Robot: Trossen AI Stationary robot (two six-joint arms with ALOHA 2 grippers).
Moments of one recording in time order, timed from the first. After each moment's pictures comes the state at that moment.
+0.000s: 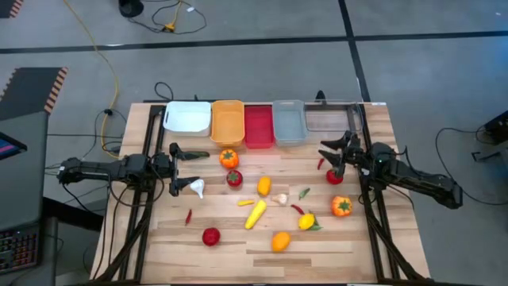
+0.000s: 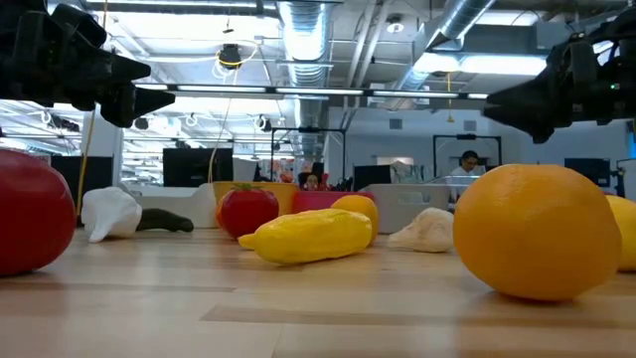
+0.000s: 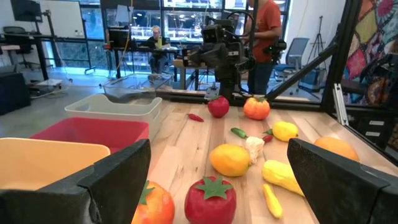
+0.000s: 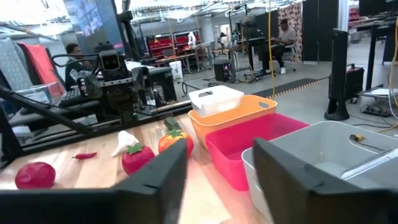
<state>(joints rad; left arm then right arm) -0.06 0.04 0.01 0.04 -0.17 -0.05 -0.34 0.01 0.01 0.06 0.01 0.16</state>
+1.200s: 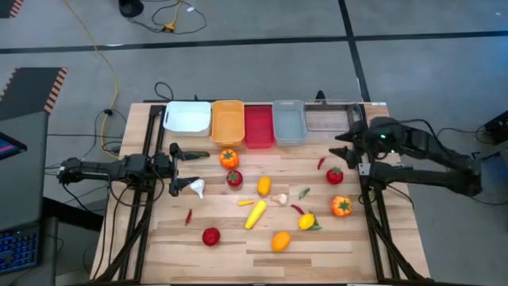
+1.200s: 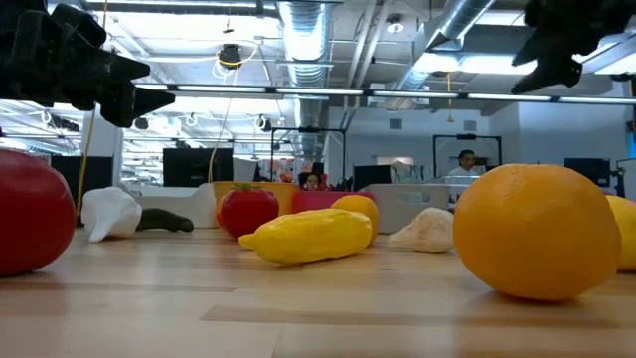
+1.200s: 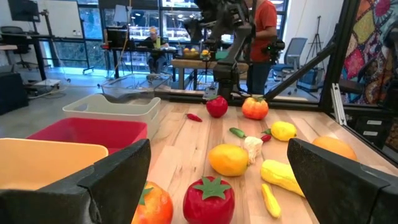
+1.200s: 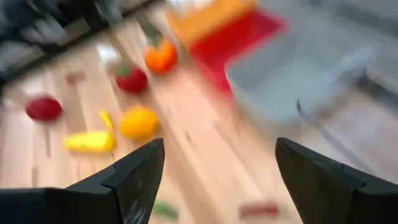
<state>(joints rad) -0.06 0.04 0.01 0.04 -0.16 -0.05 -0.34 0.57 0.81 -0.90 0.00 0.30</state>
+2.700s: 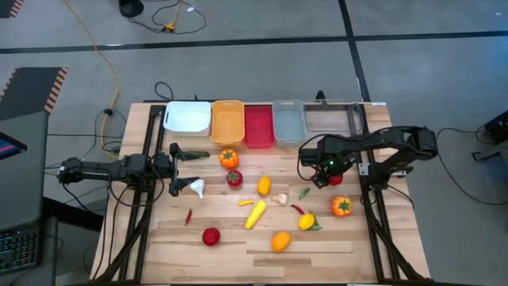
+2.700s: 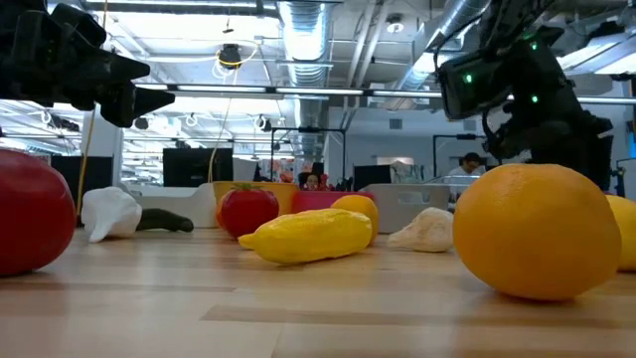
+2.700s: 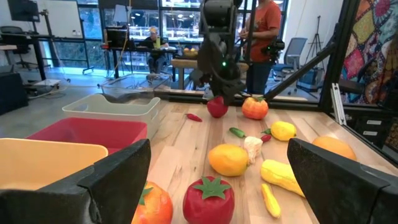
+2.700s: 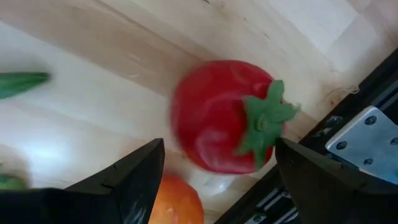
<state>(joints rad) -0.06 0.04 0.01 0.04 -0.16 -0.05 -0.14 1.49 0.87 -1.27 -0.05 0.84</state>
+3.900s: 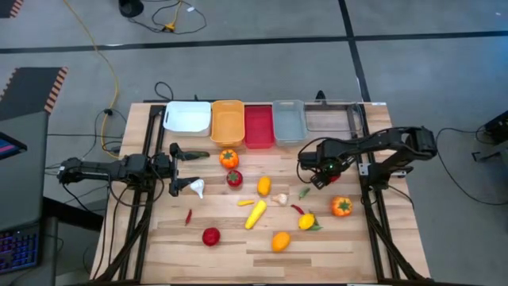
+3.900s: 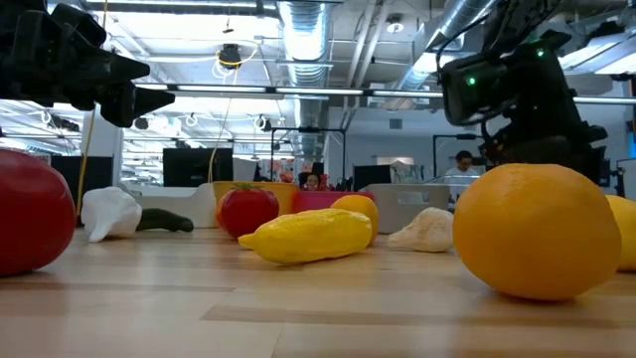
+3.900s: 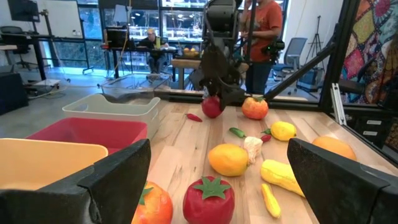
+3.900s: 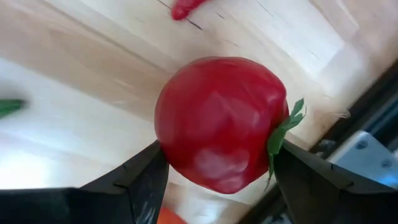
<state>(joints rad) -0.06 0.04 0.01 0.04 -0.16 -0.05 -0.11 1.48 0.84 -1.19 0.05 0.86</state>
